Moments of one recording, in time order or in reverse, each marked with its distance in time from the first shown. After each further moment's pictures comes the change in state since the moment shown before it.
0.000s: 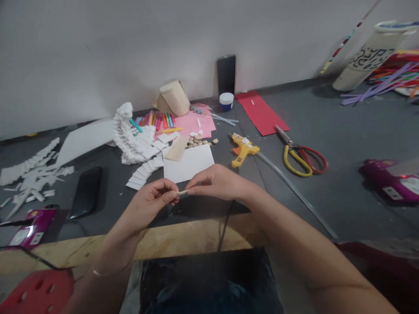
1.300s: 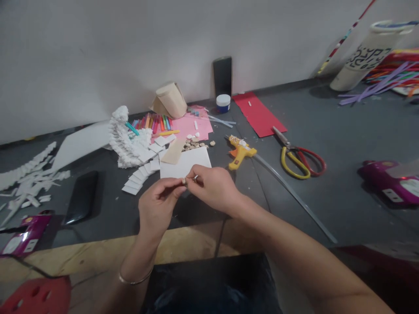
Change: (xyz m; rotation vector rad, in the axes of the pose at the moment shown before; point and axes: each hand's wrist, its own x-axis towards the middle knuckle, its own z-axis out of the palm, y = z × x) left_hand 0.017 -0.011 0.044 0.297 0.540 0.415; right_hand 0.003 -0.011 0.021 -0.352 0.507 0.148
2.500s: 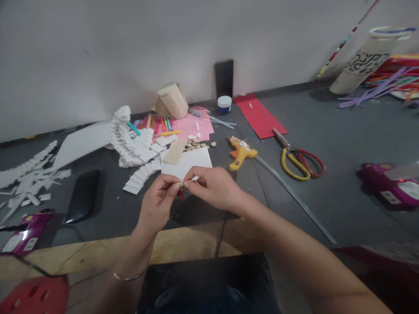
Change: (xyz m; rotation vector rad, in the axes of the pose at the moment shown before) left_hand 0.004 -0.001 -0.010 -0.232 -0.228 -0.167; right_hand 0.000 0.001 -0.009 0.167 -0.153 -0.058
